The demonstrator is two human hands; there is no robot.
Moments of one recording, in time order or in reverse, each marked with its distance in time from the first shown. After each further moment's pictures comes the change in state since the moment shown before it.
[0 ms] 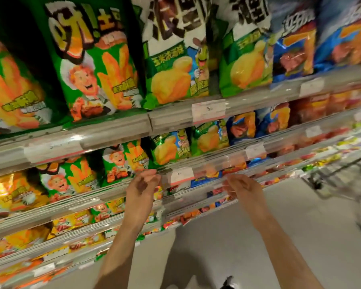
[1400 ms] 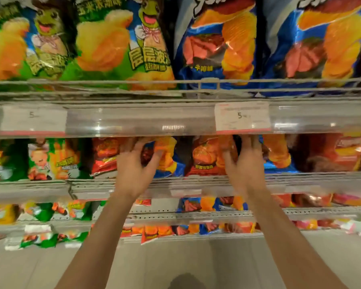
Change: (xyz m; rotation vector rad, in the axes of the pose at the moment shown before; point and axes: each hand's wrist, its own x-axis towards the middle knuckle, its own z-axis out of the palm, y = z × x) left_hand 0.131 -0.234 0.258 0.766 0.306 0.345; right_hand 0.324 0.195 -0.105 -0.713 -0.024 -0.699
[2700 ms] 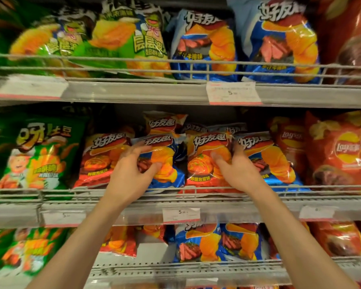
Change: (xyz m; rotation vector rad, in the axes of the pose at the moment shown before) left_hand 0.018 -0.036 0.045 -0.086 0.209 0.271; right_hand 0.032 0.035 0.041 0.190 -0.063 0.029
